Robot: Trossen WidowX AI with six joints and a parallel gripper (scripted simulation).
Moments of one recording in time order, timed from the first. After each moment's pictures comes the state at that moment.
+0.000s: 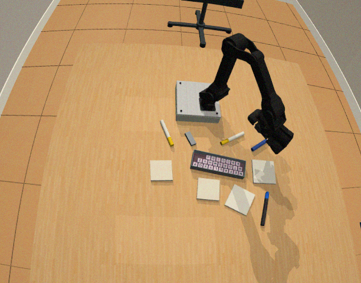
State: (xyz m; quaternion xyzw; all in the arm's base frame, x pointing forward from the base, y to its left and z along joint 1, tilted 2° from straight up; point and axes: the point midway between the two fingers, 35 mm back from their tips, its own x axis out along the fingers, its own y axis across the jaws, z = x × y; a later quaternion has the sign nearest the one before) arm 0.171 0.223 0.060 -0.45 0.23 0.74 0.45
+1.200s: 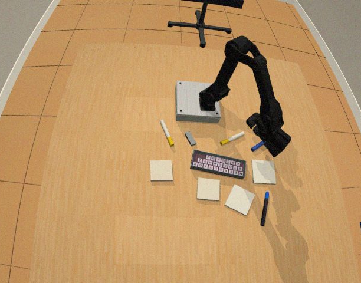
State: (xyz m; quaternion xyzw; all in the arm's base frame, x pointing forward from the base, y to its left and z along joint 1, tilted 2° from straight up) arm 0.173 0.225 0.036 -0.45 0.23 0.74 0.45
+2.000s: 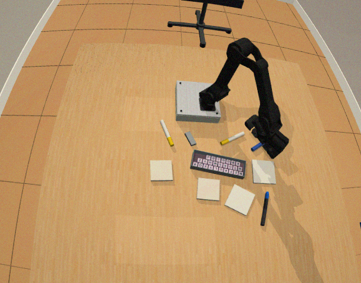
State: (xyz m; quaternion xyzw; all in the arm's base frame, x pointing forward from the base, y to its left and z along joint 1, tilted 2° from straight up) arm 0.173 0.224 0.021 -0.45 0.23 0.74 0.45
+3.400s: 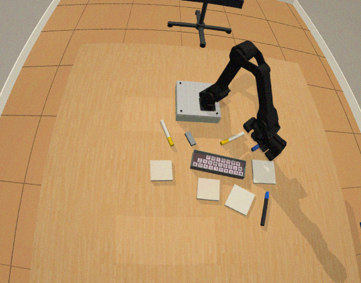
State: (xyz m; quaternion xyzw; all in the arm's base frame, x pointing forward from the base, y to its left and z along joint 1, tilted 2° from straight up) arm 0.173 0.224 0.002 -0.45 0.23 0.74 0.45
